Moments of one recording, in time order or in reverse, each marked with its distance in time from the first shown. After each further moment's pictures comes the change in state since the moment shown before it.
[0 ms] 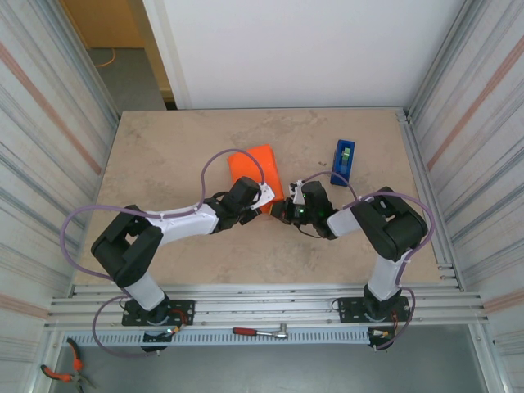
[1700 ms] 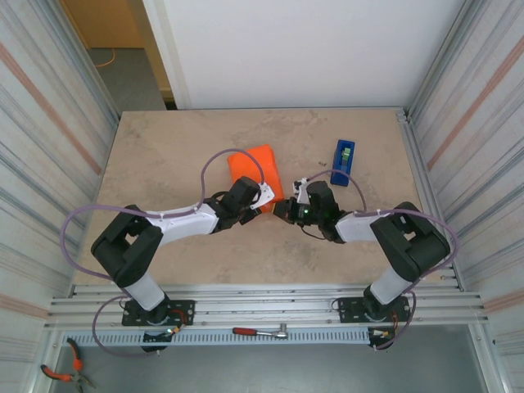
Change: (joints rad) left arm 0.002 0.000 0.000 0.000 0.007 0.000; right arm 0.019 -0.189 -0.048 -0.097 0.030 -0.010
